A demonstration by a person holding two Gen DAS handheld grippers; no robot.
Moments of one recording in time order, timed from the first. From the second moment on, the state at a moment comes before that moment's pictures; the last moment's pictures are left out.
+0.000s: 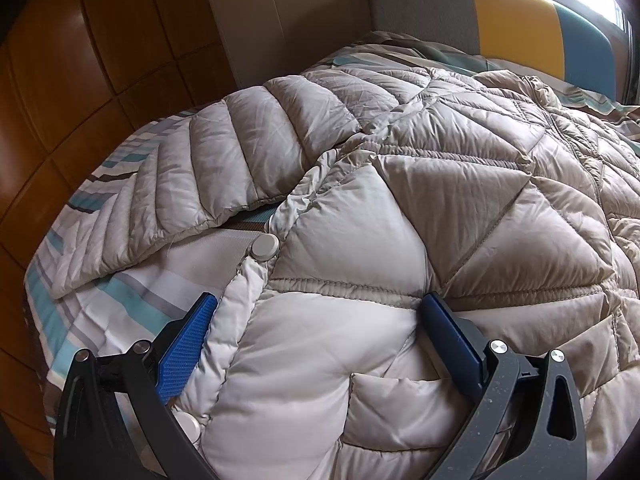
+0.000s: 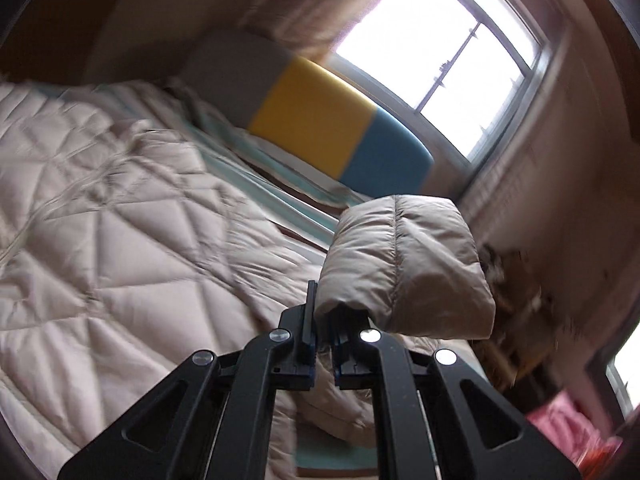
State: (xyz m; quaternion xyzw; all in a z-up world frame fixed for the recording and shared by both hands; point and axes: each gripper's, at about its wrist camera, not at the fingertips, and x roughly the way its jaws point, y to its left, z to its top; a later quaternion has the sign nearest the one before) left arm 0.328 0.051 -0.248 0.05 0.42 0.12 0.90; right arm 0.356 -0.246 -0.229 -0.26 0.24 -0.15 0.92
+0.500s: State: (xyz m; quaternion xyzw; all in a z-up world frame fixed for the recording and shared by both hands) left arm 0.328 0.051 -0.248 0.05 0.42 0.12 0.90; right arm 0.373 -0.098 -0.260 -0.32 0.24 0.07 0.91
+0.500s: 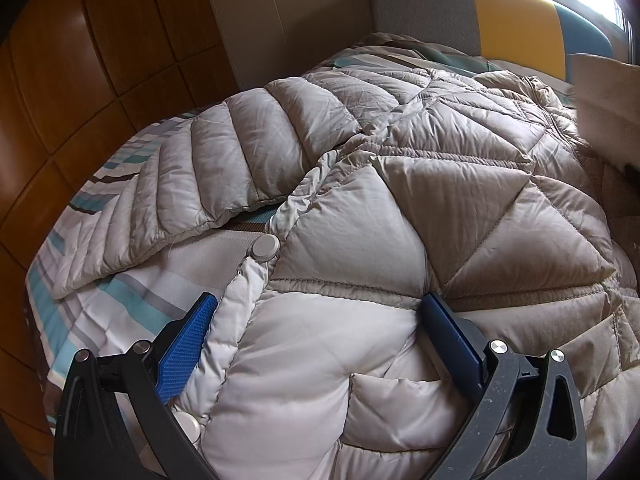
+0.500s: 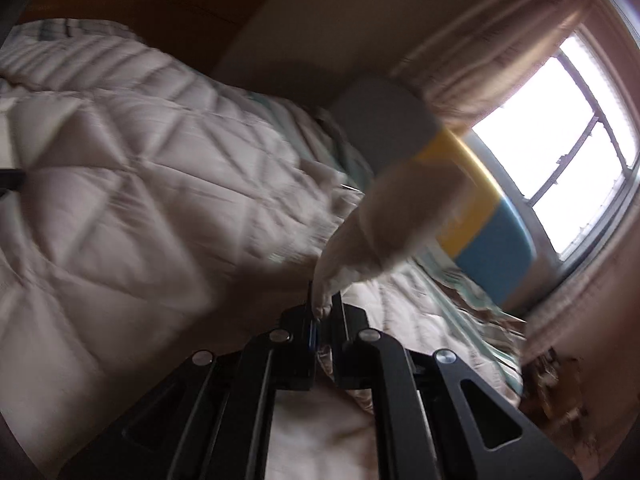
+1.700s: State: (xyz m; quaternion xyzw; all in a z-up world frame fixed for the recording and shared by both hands) left arm 0.329 -0.050 -0.138 0.08 0.31 0.02 0.95; right arm 0.384 -0.312 -0.267 0.10 0.36 -0.05 0.92
